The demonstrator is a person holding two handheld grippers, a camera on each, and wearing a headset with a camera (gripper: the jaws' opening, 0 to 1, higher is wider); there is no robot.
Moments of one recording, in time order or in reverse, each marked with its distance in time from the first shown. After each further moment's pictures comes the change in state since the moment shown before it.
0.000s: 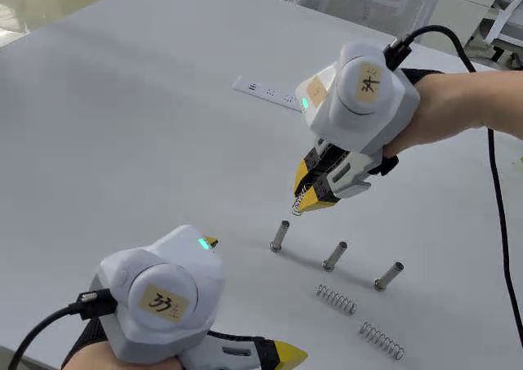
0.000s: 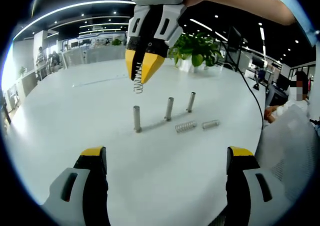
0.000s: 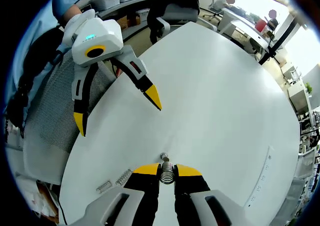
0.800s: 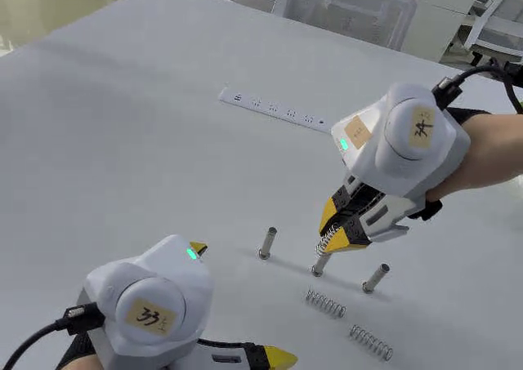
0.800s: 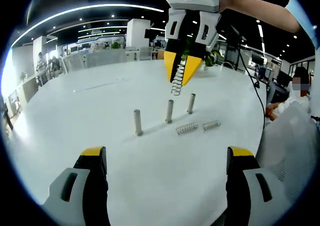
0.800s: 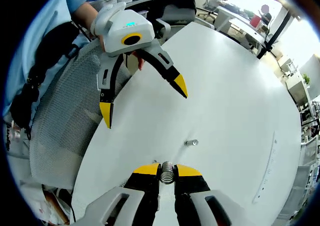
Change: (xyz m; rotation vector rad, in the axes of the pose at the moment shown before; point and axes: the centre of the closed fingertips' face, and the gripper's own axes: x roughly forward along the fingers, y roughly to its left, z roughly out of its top) left arm -0.004 0.001 0.007 0.036 -0.015 0.015; right arm -0.020 0.051 -0.020 0.062 -0.010 0.000
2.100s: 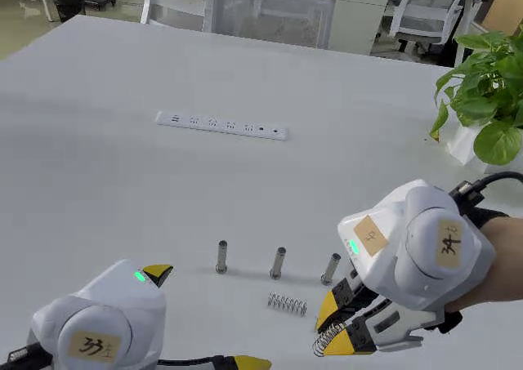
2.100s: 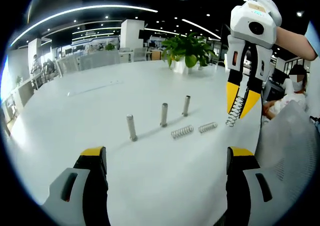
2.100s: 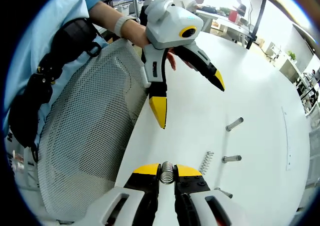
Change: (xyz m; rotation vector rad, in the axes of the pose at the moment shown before) left arm 0.009 -0.009 0.009 0.024 -0.001 -0.042; right arm 0.012 0.113 -0.022 0.207 -0.127 -0.016
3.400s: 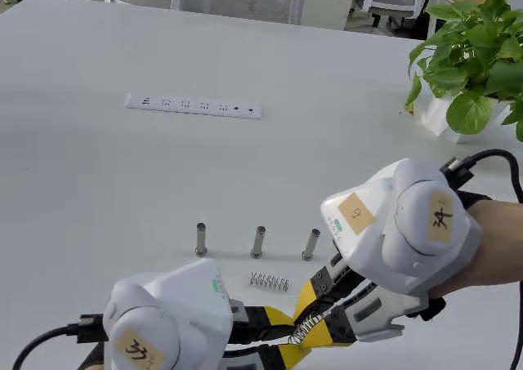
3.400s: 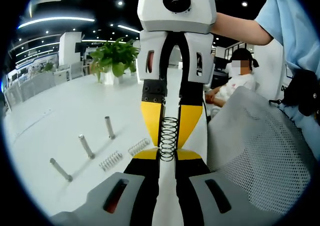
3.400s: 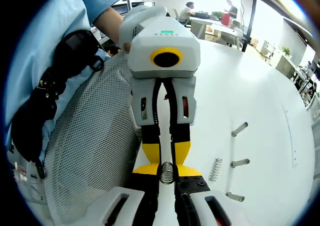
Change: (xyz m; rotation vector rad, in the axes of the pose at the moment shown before) left arm 0.019 -0.123 0.017 0.230 -0.037 -0.521; right arm 0.002 0.019 0.017 0.074 -0.102 0.010
